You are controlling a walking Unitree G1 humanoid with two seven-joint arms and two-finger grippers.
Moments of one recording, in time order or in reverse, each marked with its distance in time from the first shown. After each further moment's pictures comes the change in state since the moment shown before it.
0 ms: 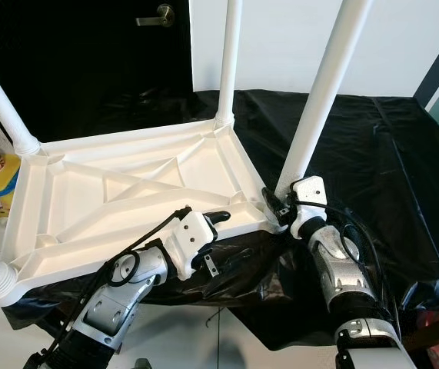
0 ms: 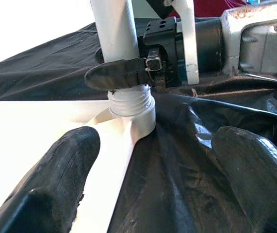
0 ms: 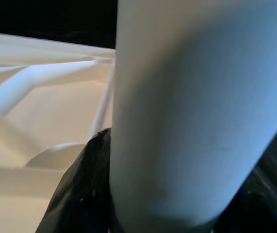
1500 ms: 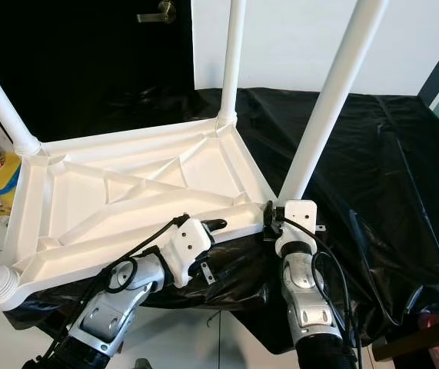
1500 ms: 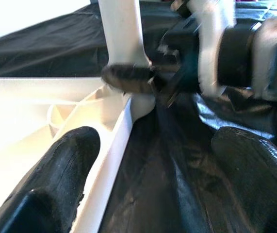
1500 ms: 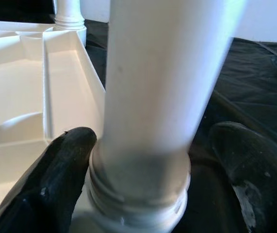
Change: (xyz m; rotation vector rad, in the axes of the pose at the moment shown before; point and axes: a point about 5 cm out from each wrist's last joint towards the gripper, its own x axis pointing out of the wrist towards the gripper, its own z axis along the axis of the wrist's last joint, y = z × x) left arm -0.008 -0.006 -0.013 -0.021 0.044 -0.006; right arm -0.035 0.033 -0.006 0.030 0.049 -0.344
